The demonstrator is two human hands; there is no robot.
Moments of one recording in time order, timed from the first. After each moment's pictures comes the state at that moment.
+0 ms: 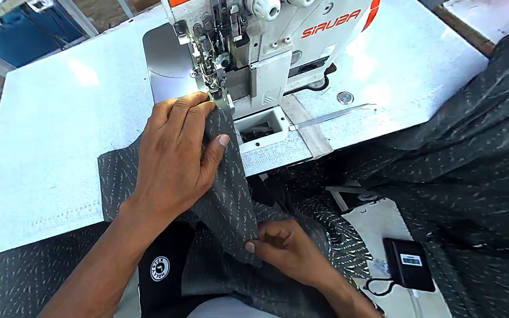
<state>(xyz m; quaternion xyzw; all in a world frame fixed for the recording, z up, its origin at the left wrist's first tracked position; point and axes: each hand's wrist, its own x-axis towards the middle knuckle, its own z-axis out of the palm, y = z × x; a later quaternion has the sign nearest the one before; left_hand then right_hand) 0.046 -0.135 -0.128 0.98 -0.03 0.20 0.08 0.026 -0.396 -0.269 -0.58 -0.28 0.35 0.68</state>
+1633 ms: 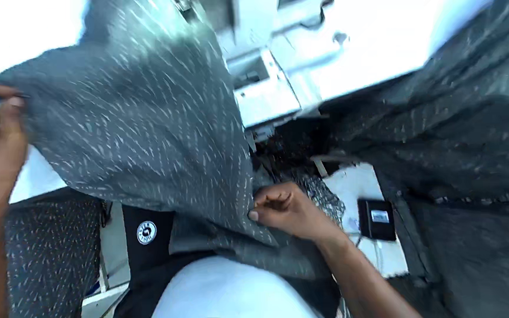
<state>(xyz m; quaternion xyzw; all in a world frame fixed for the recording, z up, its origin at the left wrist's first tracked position) -0.072 0.030 -0.147 0.96 0.18 0.19 0.07 0.031 -0.431 -0.269 -0.57 -0.31 0.39 0.65</state>
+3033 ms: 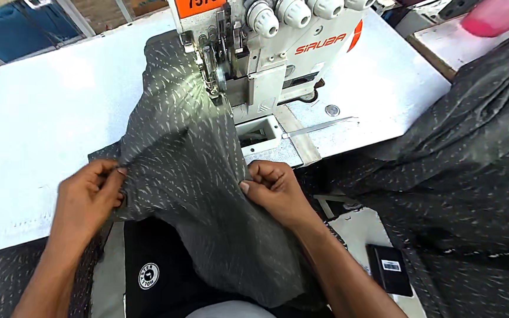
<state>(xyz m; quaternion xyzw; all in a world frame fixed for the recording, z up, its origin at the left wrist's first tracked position) -0.062 -0.044 -0.163 0.91 0.26 0.14 0.30 0.100 -0.342 -0.213 -0.53 -0.32 0.25 0.74</state>
